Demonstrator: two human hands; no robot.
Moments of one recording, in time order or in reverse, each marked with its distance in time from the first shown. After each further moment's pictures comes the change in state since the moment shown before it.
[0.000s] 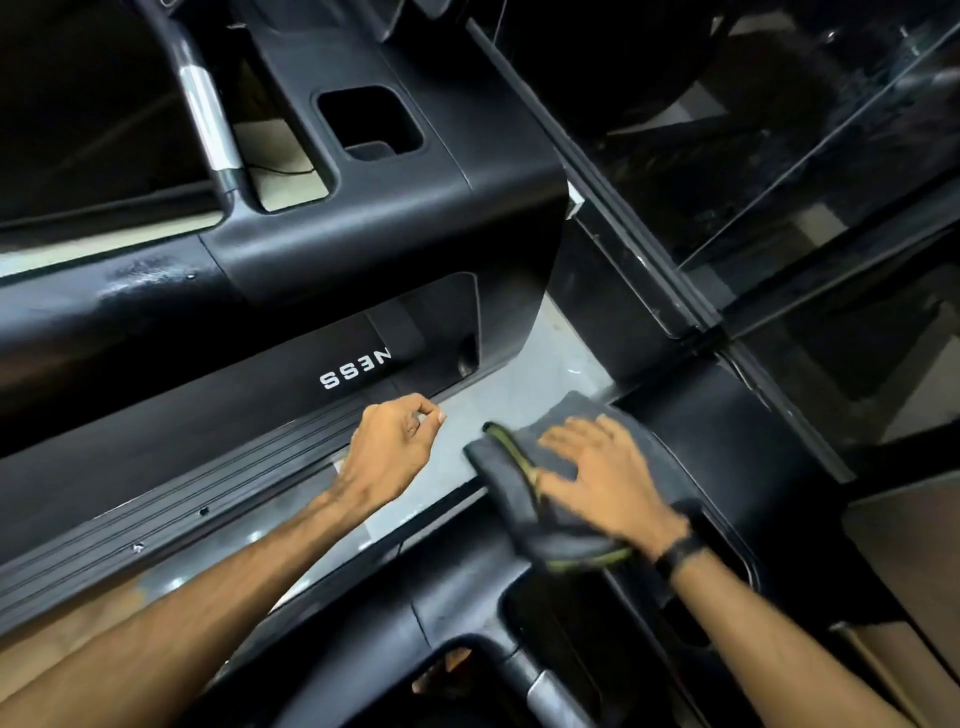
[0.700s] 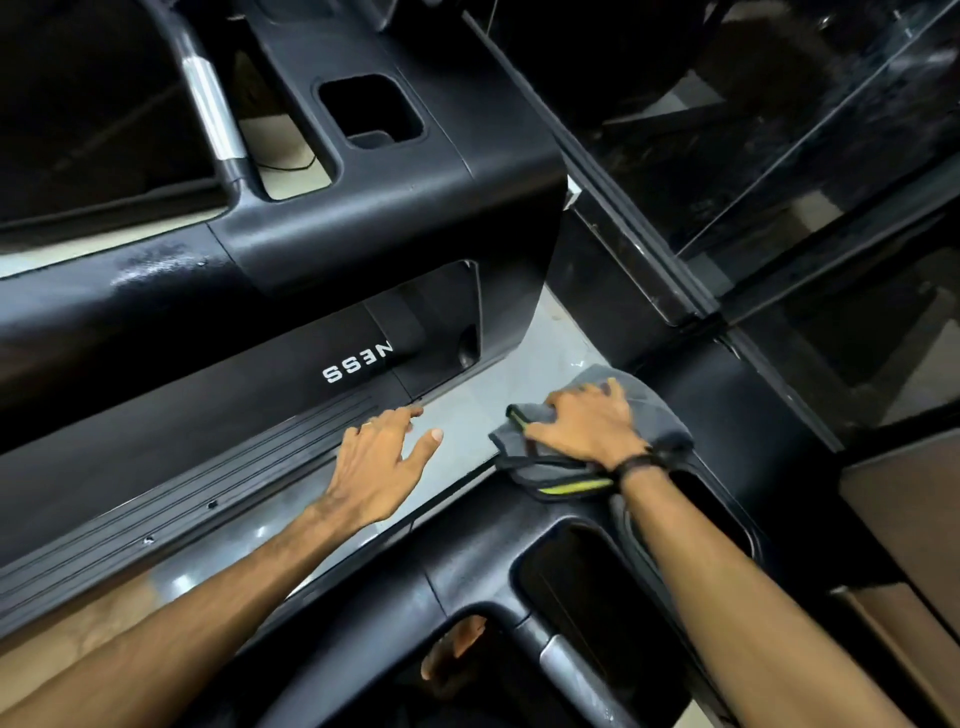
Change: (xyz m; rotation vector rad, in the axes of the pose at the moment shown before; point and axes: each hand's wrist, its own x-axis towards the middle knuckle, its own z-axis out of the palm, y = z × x) left_hand -0.033 -0.024 -0.013 0.327 -0.138 0.023; right_hand 0.046 -0.021 -0.019 -0.080 -0.412 0.309
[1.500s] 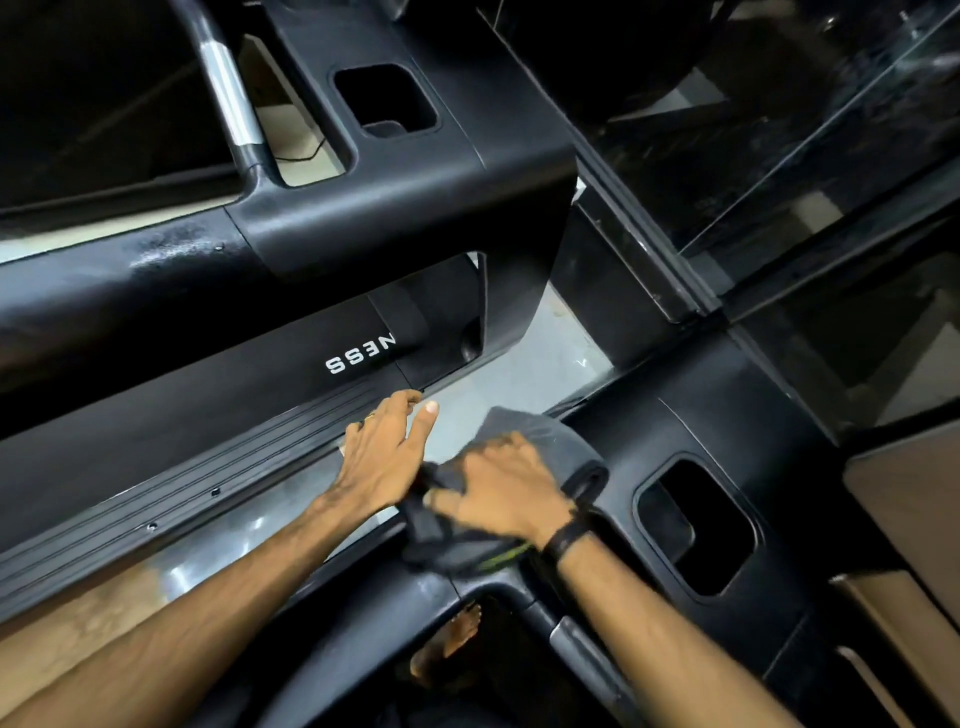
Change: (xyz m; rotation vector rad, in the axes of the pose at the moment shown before) left_hand -0.006 0.003 -0.002 -0.110 0.030 -0.129; right_hand -0.059 -0.097 0.038 0.032 0.054 -0.352
